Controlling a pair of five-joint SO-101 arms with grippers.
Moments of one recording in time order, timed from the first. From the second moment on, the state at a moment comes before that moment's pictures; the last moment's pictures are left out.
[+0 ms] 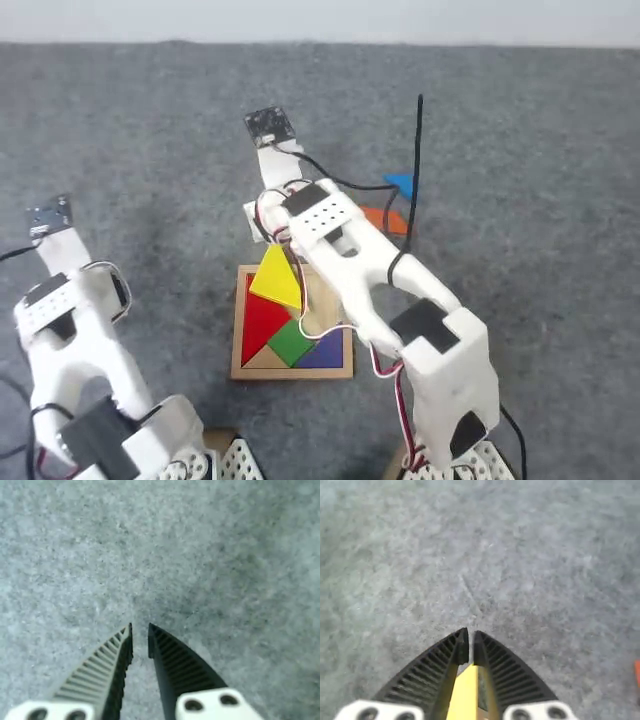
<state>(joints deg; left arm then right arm) -44.4 -14.6 54.5 46.0 -9.6 -41.2 26.0 -3.7 46.2 -16.3</state>
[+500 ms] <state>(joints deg) -44.4 -14.6 54.5 46.0 -9.6 -43.1 35.3 -13.5 54.0 -17.9</state>
